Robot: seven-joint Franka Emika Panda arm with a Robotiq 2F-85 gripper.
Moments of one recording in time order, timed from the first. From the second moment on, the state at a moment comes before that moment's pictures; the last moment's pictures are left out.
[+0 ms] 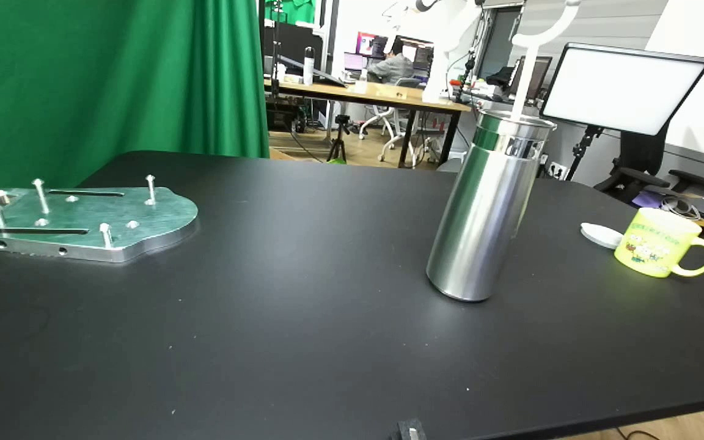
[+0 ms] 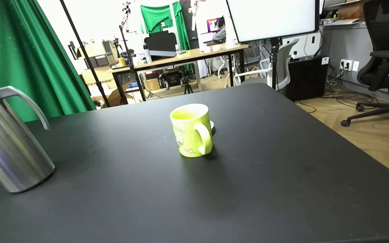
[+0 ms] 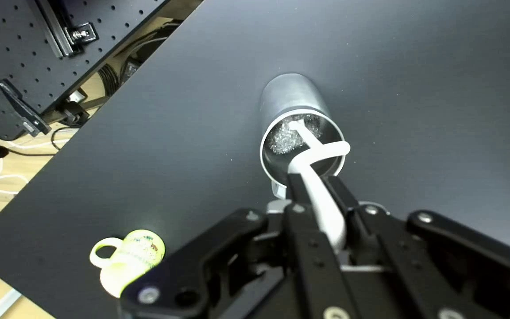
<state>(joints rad) 0.06 -0.56 0.21 -2.38 0.06 1.83 0.86</state>
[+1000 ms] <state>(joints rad) -0.02 -0.34 0.12 -2.40 0.14 2.05 0.73</state>
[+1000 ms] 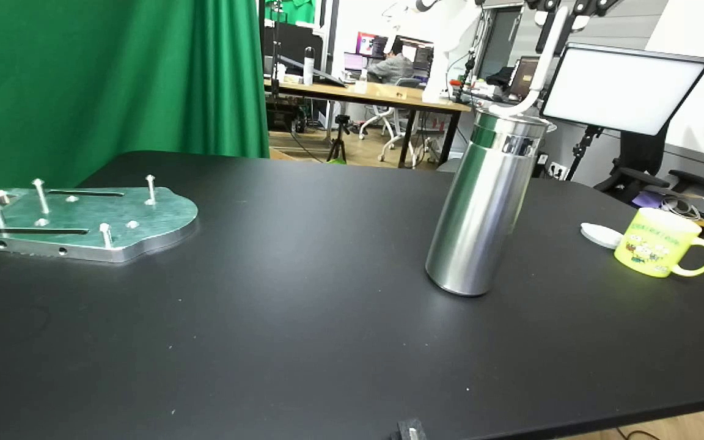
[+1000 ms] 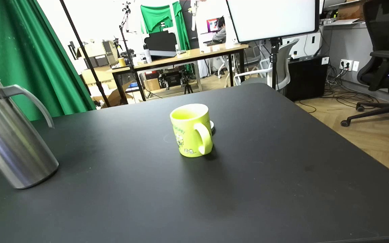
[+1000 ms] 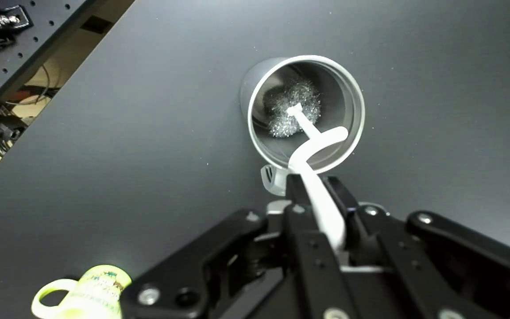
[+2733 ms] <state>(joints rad) 0.00 -0.56 0.16 -2.40 0.16 1.91 0.65</state>
